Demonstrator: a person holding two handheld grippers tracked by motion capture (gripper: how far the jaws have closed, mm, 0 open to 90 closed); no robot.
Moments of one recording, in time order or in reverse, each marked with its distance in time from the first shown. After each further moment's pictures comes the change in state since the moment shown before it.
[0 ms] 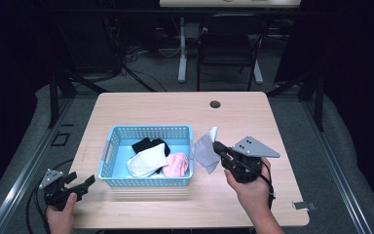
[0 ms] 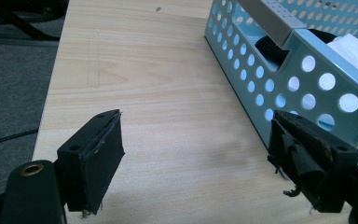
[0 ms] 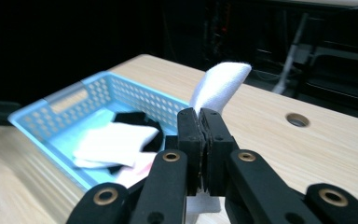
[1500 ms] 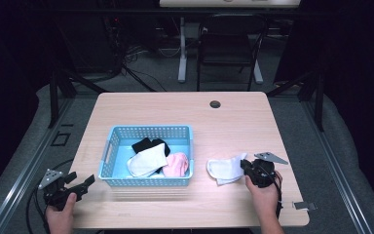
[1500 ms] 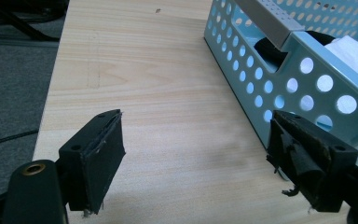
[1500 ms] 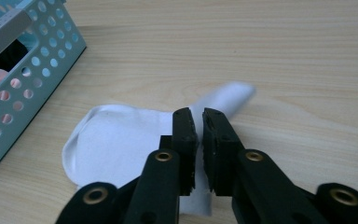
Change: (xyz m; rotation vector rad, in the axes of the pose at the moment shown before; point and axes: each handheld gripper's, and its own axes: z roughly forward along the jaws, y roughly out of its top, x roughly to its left) left arm 0.000 0.001 -0.001 0.001 -0.003 0.000; right arm -0.091 -0.127 0.037 0.247 -0.226 0.326
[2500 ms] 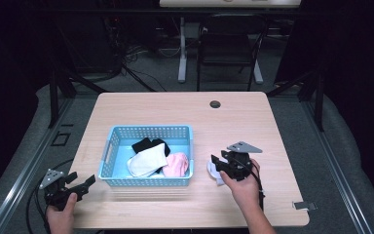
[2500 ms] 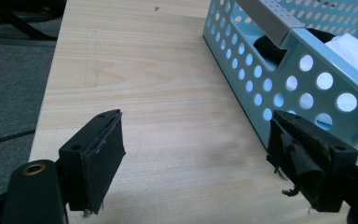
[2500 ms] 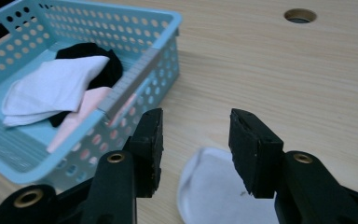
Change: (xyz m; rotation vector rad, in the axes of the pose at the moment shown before) left arm -0.001 0.000 0.001 0.005 -0.001 0.002; right arm 0.079 0.040 0.003 -0.002 0.164 -0.176
